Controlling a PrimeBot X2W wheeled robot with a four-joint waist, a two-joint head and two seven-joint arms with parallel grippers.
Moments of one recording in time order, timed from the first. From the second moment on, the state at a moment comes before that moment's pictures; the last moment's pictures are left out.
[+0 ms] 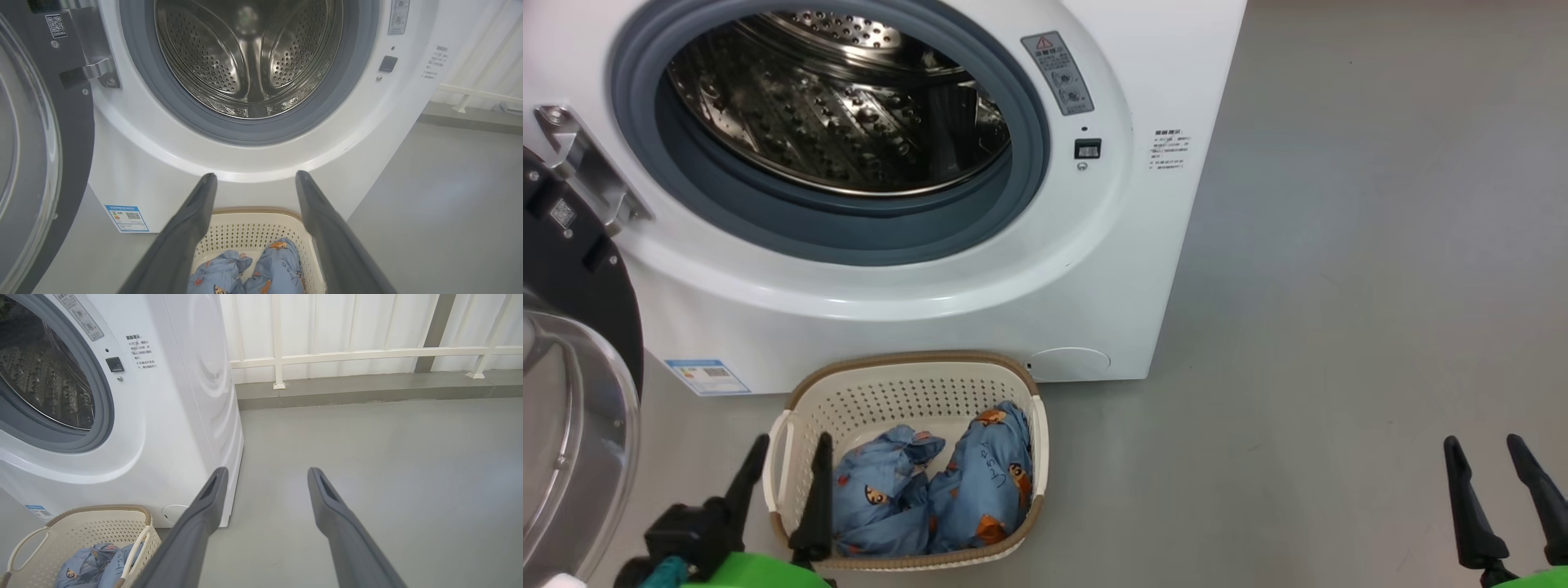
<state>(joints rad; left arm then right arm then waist) -0.07 0.11 -0.10 0.21 -0.31 -0.13 -0.26 0.10 -0.23 -0.17 0.11 0.34 0.13 -0.25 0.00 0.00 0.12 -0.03</state>
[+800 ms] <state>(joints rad) -0.39 0.04 -0.32 0.79 -0.38 -0.13 -0.26 -0.04 -0.23 -0.14 0.08 0.35 0.13 -0.25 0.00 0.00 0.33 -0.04</state>
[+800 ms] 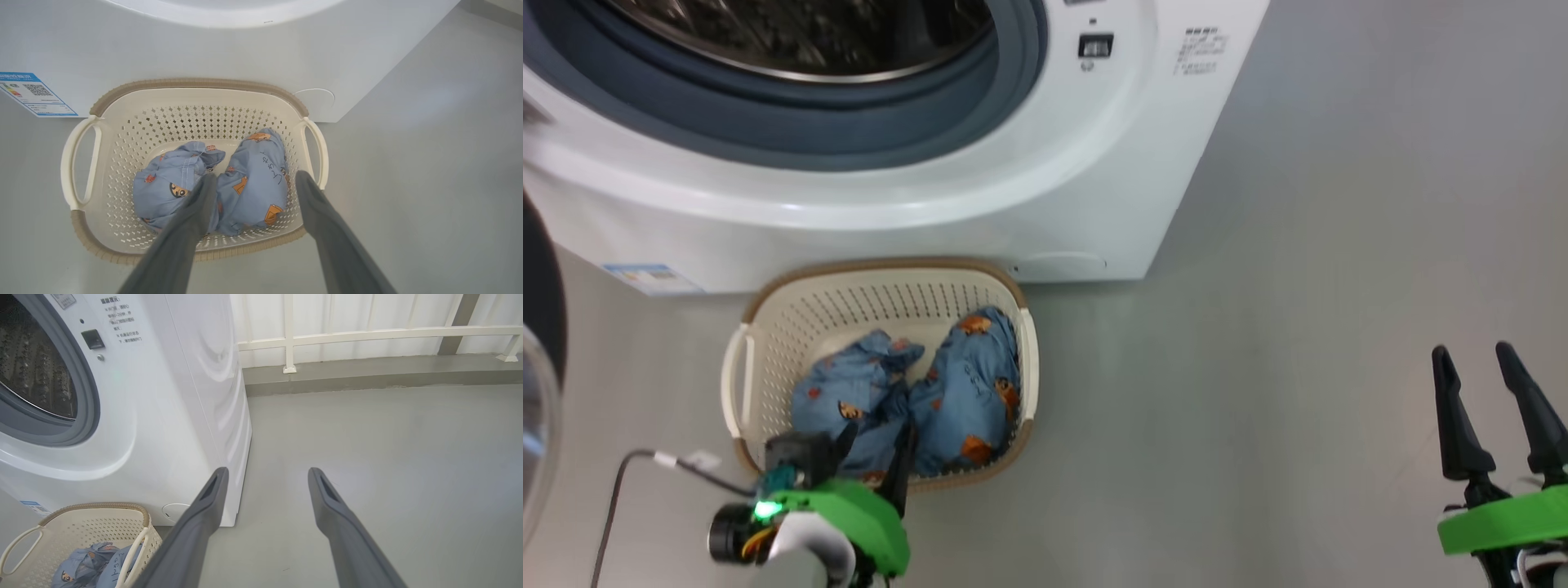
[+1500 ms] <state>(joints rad) -0.76 0.05 -0.60 1.05 -0.55 -0.13 -0.26 -0.26 -0.23 -0.07 0.05 0.37 0.13 -0.25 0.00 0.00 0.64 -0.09</state>
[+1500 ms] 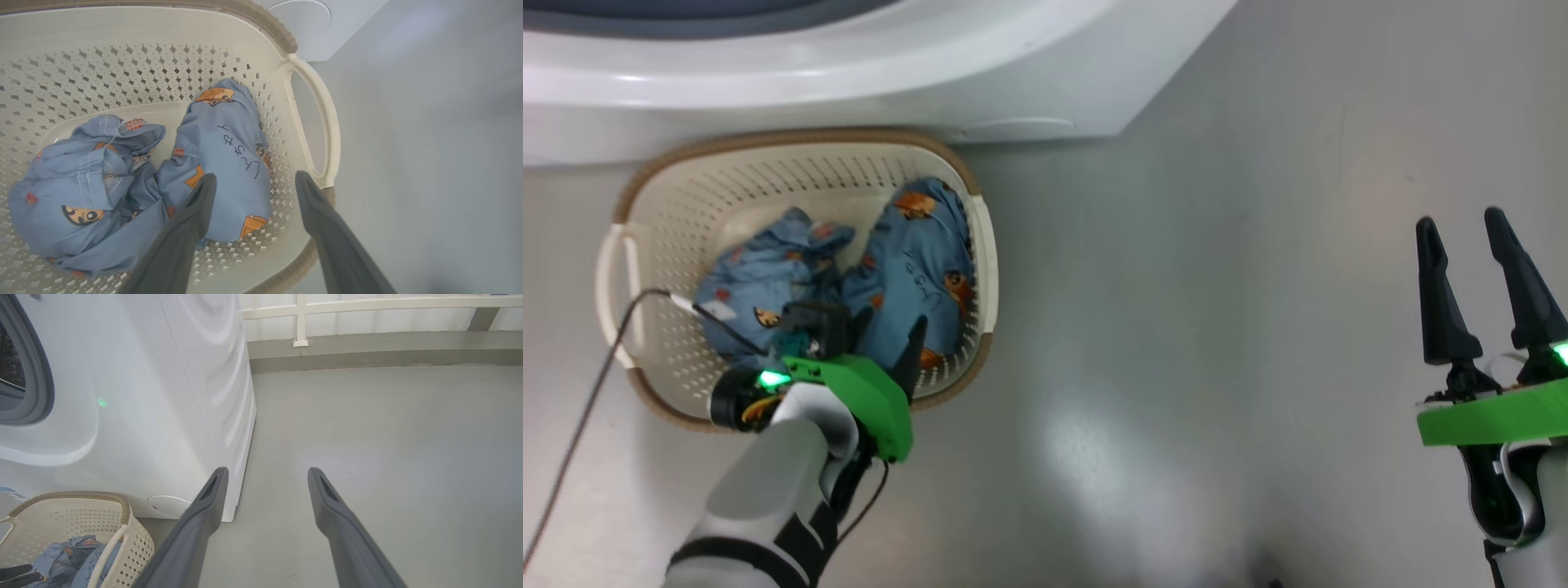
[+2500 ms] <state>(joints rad) -0.99 0.17 -0.90 1.16 -0.85 -0.13 -0.26 -0.34 -0.22 -0.04 -0.01 0.38 0.13 -0.26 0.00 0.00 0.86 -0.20</state>
